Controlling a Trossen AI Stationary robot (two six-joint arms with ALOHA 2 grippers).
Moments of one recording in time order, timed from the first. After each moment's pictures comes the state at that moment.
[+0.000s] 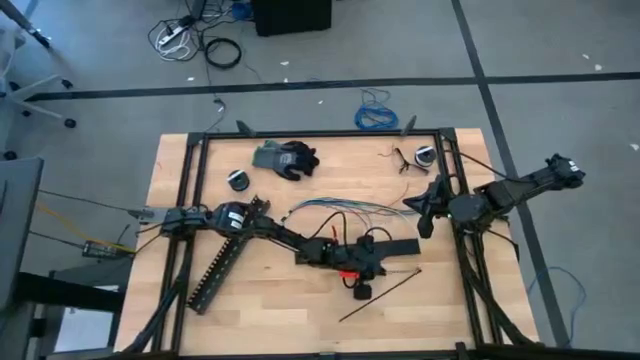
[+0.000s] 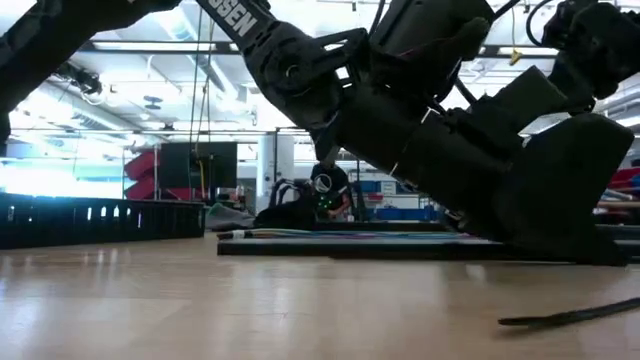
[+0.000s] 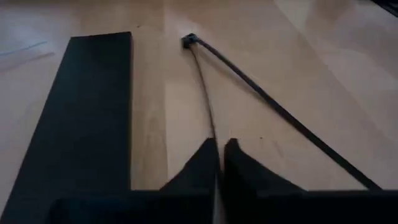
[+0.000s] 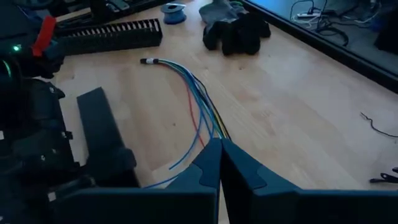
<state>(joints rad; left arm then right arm) -0.22 2.49 1.68 0.31 -0.09 -0.06 0.36 0.46 0.42 -0.53 0.69 0.53</state>
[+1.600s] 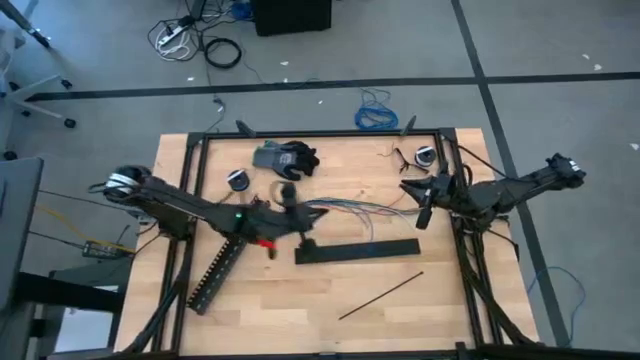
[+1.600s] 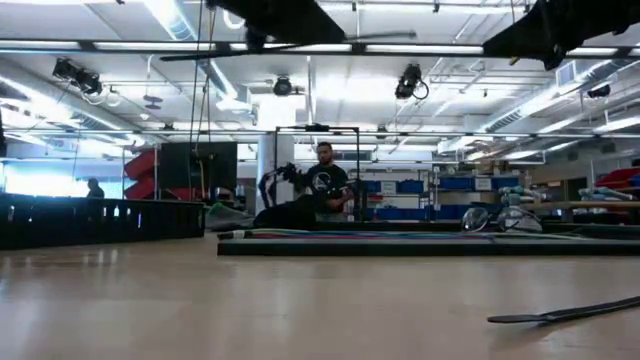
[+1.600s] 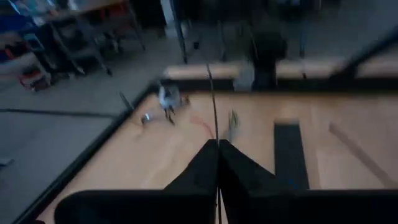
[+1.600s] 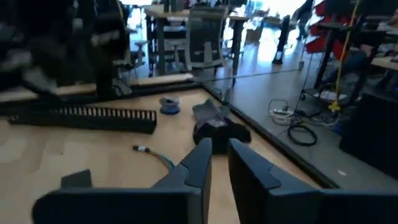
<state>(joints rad) -0.26 1.42 0.83 0.47 -0.63 0.00 0.35 0.51 0.44 -0.08 0.80 0.07</state>
